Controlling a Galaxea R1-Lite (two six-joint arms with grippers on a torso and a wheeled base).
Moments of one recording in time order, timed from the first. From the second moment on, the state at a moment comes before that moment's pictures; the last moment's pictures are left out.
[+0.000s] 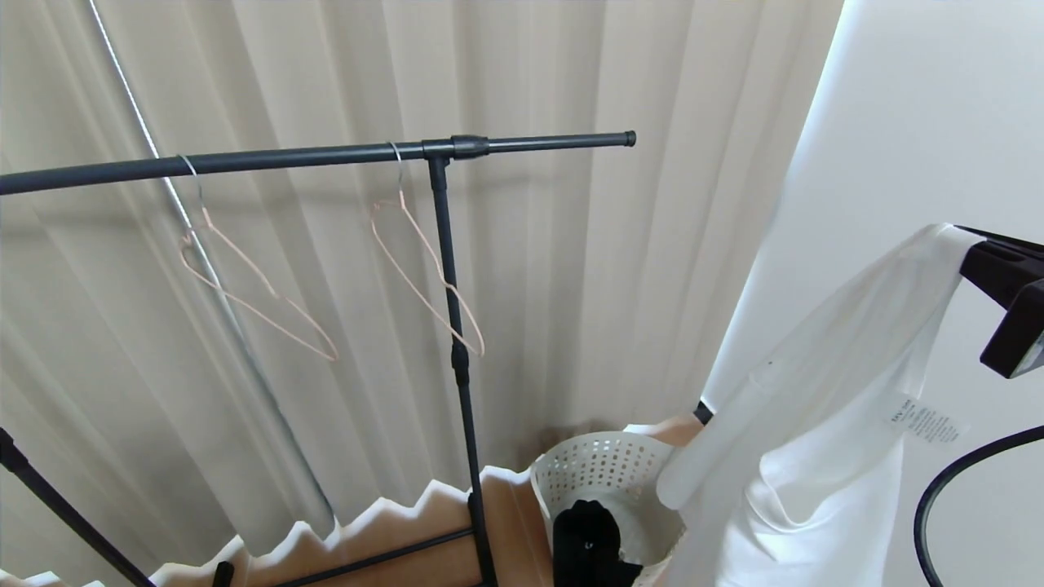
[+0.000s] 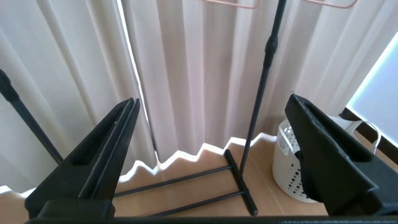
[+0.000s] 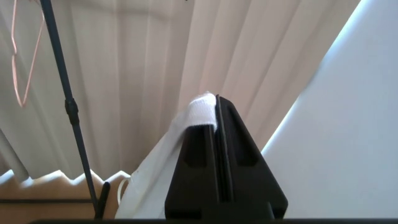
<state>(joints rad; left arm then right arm) 0.00 0.00 0.00 0.02 0.04 0.03 0.49 1.10 -0.67 -0.46 -0.30 -0.18</state>
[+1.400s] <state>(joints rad) 0.00 0.00 0.00 0.02 0.04 0.03 0.49 1.10 -0.66 -0.46 -0.30 -0.18</state>
